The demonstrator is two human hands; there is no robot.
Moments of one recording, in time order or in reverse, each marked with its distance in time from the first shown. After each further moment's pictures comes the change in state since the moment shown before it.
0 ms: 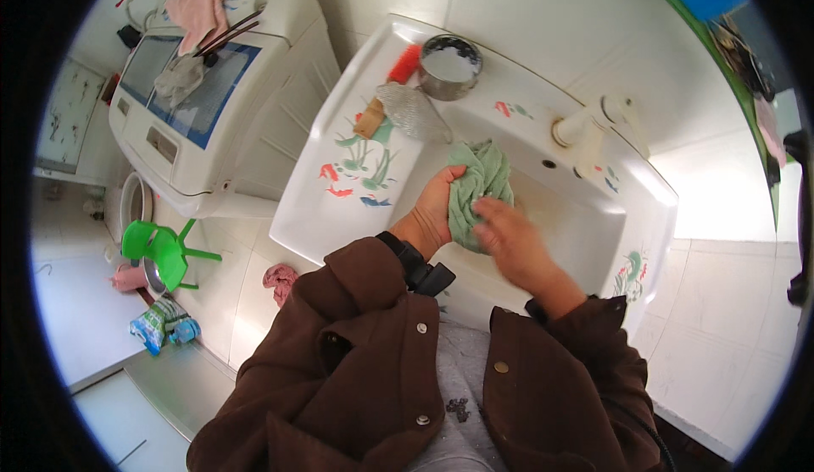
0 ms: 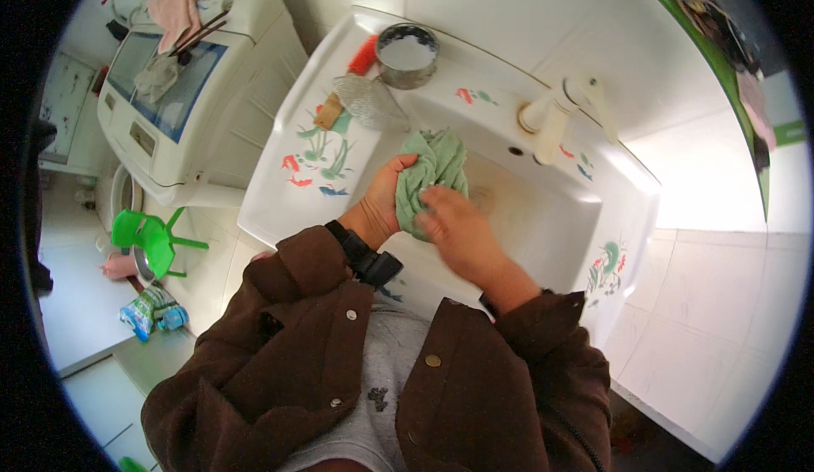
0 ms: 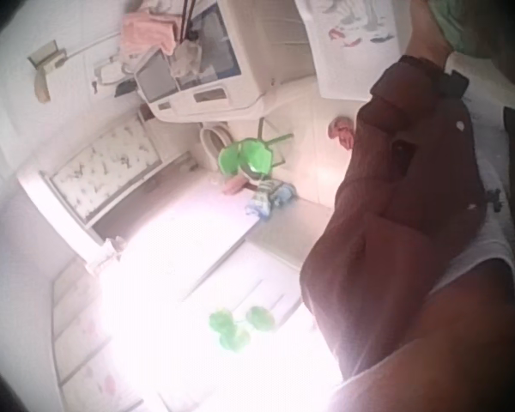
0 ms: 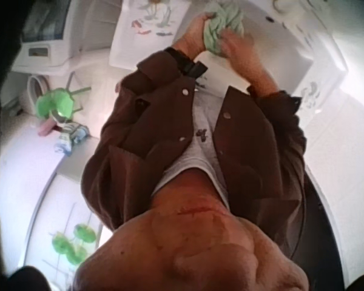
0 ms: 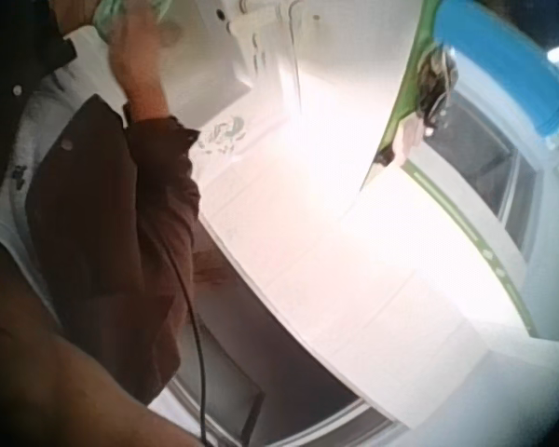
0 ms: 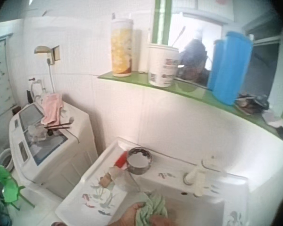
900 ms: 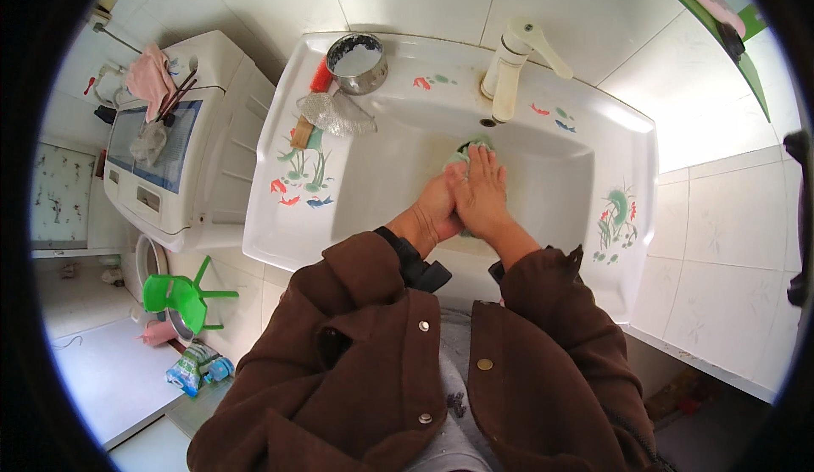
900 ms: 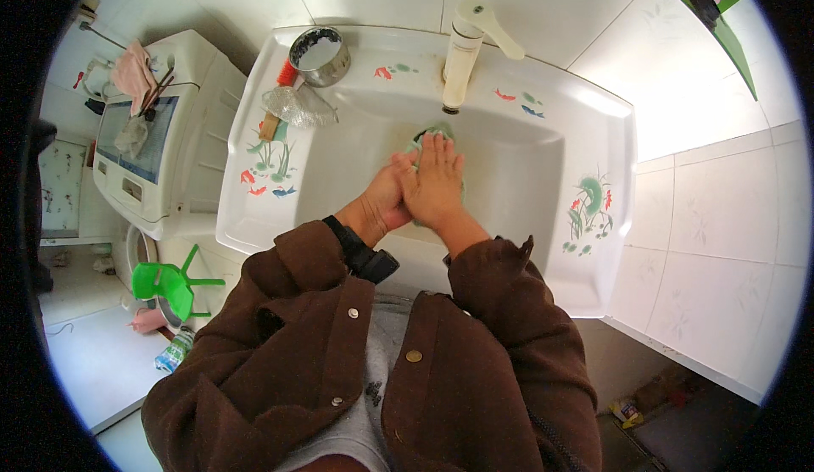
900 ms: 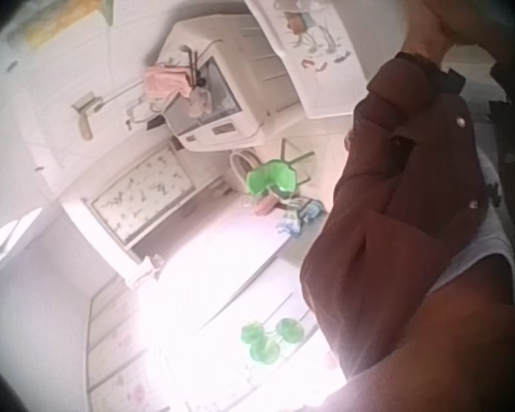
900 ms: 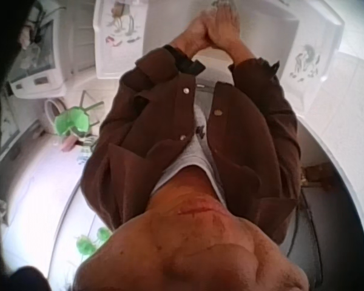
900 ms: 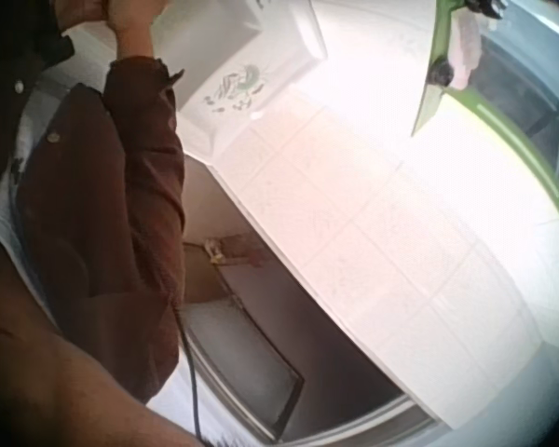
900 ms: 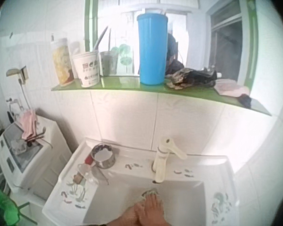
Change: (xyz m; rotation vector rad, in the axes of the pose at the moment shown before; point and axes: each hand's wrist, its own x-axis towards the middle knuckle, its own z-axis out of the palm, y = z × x) left_hand 0.050 -0.089 0.015 0.335 0.056 0.000; right_hand -0.025 0.080 0.018 -0.157 0.336 0.360
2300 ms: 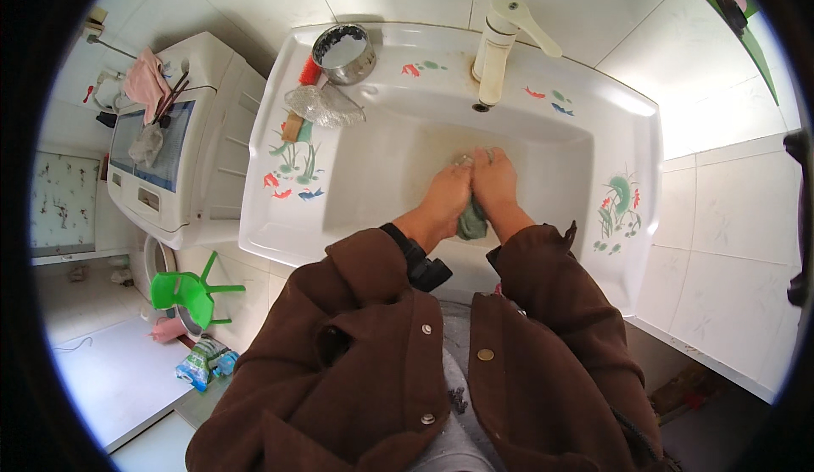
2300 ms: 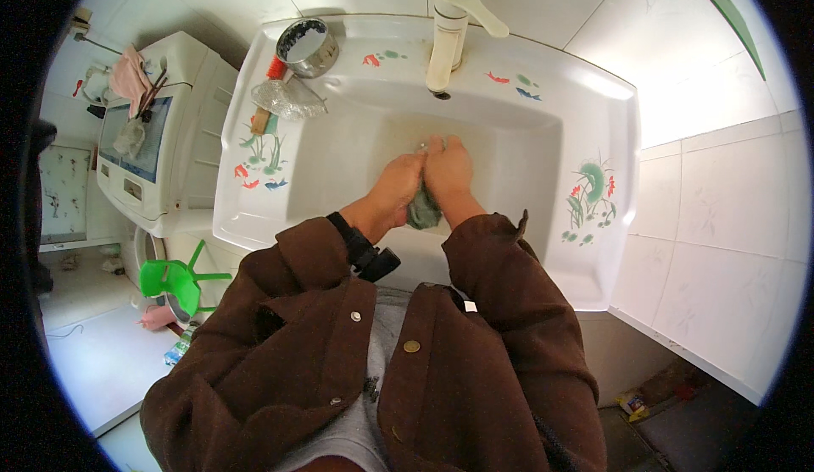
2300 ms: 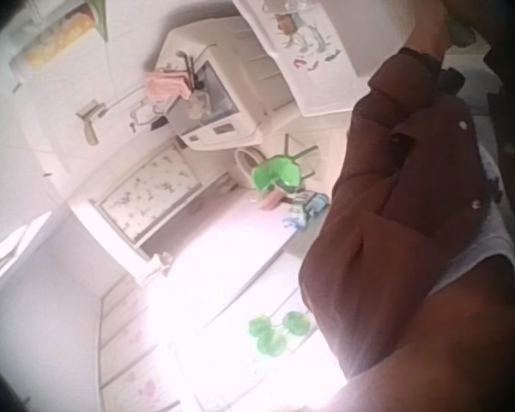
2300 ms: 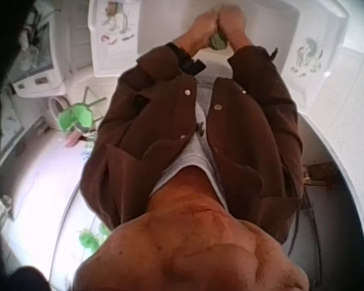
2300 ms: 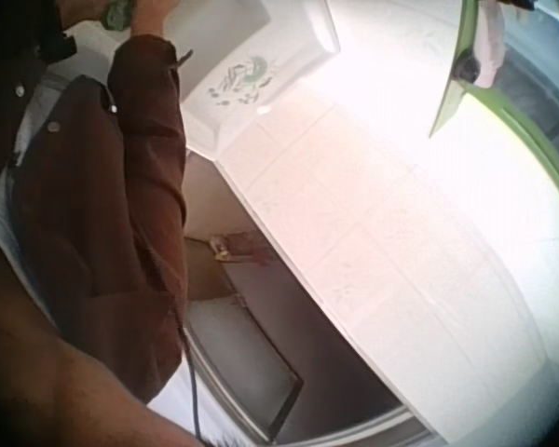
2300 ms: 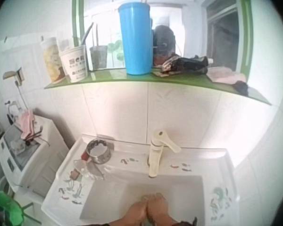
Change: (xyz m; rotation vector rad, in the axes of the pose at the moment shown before) left_hand 0.019 -0.031 -0.008 0.407 0.337 0.141; right_hand 0.013 0.016 -0.010 0.248 0.153 0.384
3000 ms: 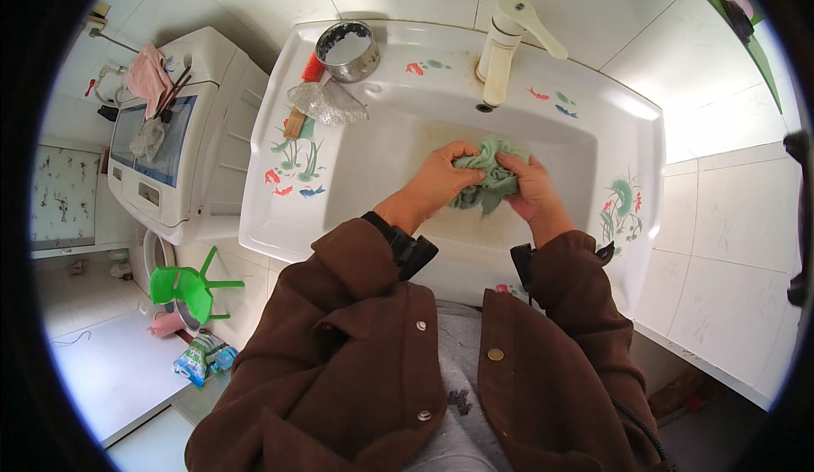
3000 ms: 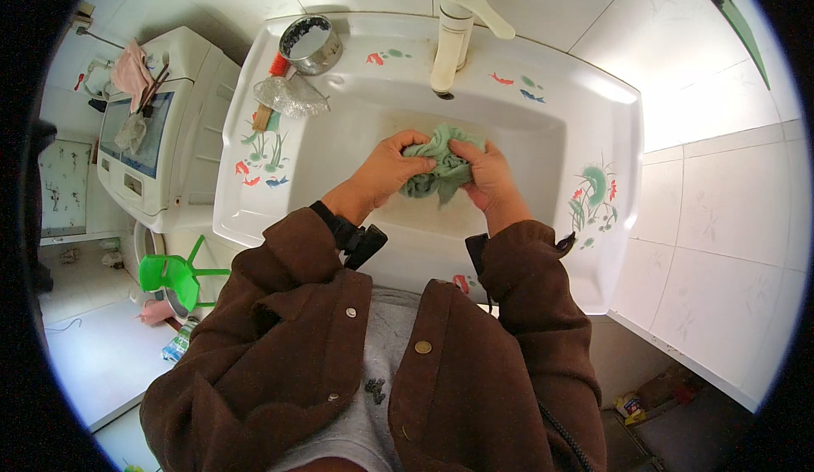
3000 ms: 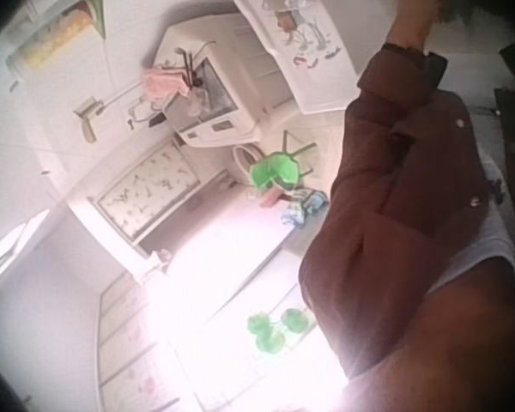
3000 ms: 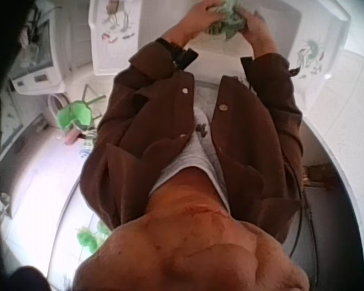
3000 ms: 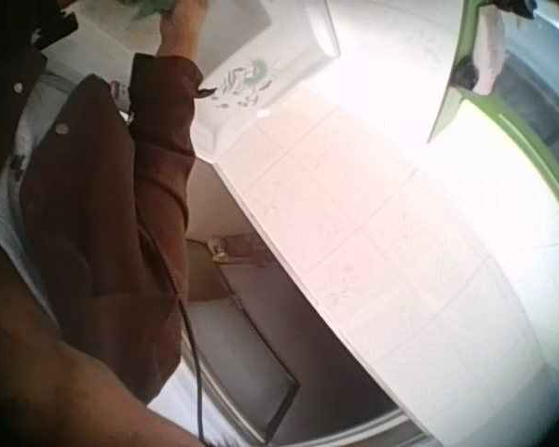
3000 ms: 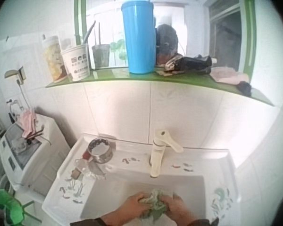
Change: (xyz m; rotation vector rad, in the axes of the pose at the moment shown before) left_hand -0.011 0.048 -0.004 0.474 -0.175 0.130; right_hand 0.019 0.035 -0.048 1.089 -0.434 0.453
